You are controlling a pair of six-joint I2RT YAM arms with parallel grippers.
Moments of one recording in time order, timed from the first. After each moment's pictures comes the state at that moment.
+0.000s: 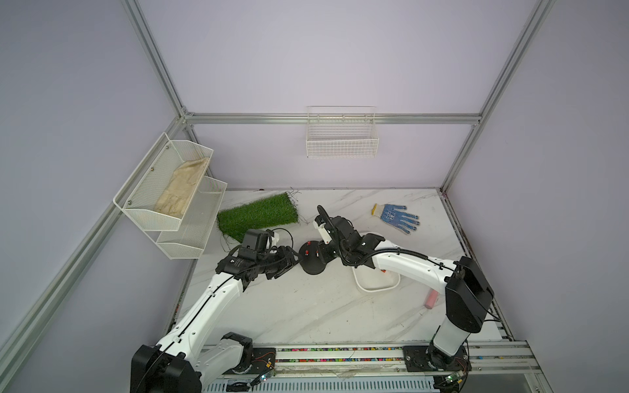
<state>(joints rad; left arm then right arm) -0.28 1.08 0.84 -0.61 0.48 -0.80 0.84 1.73 1.34 -0.35 0.03 0.26</state>
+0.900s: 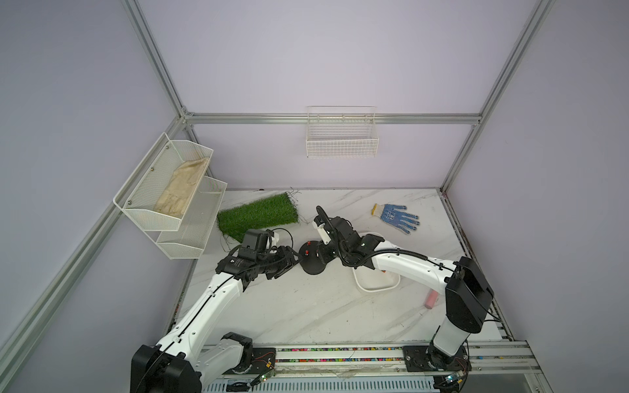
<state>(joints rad) -0.28 1.08 0.84 -0.61 0.48 -0.81 0.85 1.73 1.33 -0.35 0.05 0.23</state>
